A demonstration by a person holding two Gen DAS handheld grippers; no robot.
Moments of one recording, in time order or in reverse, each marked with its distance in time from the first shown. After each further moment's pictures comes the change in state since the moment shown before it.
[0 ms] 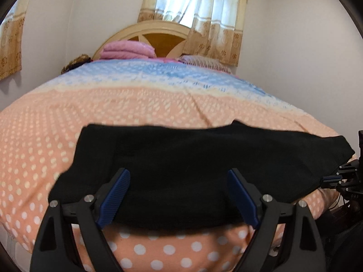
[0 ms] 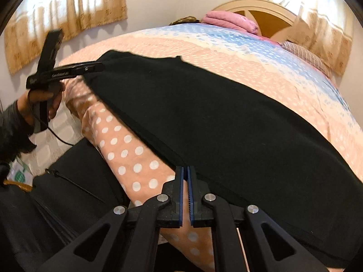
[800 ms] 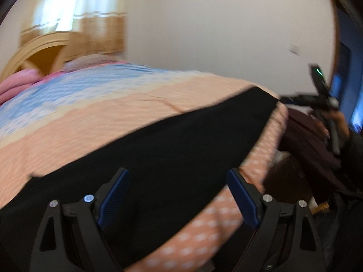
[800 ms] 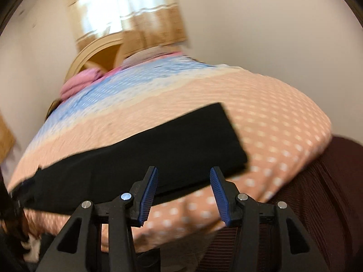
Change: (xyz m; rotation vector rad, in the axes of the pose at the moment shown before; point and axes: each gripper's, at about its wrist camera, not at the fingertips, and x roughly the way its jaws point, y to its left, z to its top) left arm 0.037 -0.252 0.016 0.451 0.147 -0.533; right arm -0.198 -0.220 -0.153 0.855 -0.221 -0.509
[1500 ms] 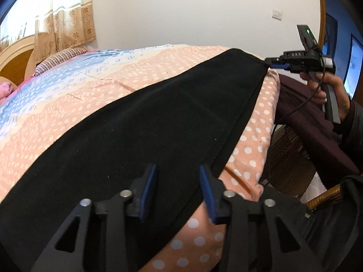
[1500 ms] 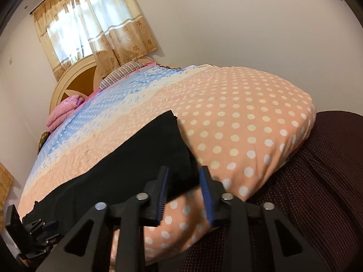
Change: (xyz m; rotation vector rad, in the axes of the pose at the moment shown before) left arm 0.070 -0.037 0.006 0.127 0.141 -0.044; right arm 0.010 -0.060 0.010 0.142 -0.034 -0.018
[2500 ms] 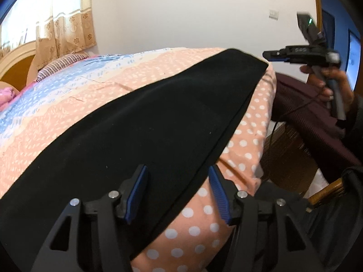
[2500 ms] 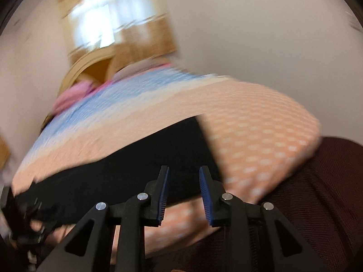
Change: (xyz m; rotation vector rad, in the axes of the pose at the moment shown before) left arm -0.002 -0.008 -0.011 0.028 -0.027 0.024; right arm -0.014 0.064 -0.020 -0.276 0.027 0.077
